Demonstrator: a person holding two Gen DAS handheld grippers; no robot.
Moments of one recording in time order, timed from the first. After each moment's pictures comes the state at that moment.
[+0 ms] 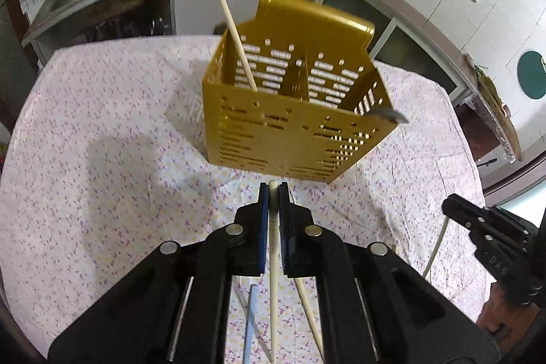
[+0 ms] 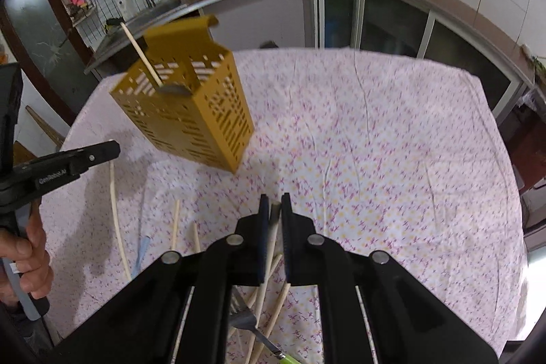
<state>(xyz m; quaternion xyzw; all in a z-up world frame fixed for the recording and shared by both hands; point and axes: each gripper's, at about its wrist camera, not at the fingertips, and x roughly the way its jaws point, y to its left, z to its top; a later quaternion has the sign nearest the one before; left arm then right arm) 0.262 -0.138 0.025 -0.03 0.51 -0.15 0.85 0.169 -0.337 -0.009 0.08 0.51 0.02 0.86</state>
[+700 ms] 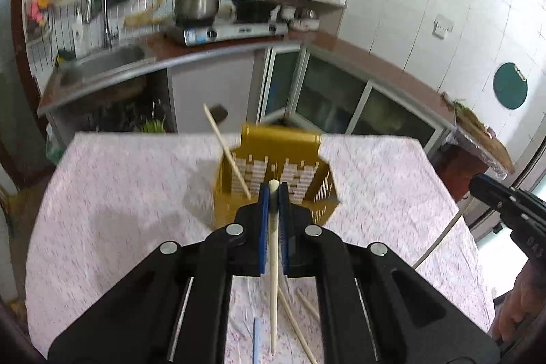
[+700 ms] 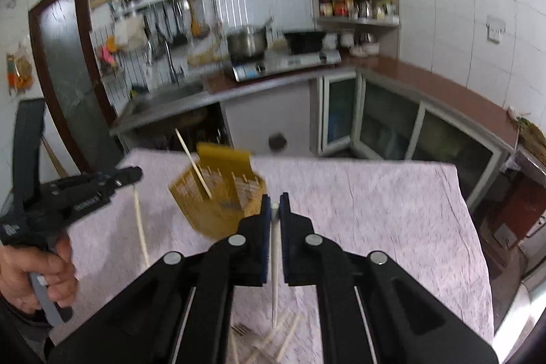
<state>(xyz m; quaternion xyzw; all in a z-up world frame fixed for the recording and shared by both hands) 0.230 -0.118 0.124 -0.02 0.36 -0.17 0.92 0.138 -0.332 0.121 0.06 0.33 0.02 0.94</state>
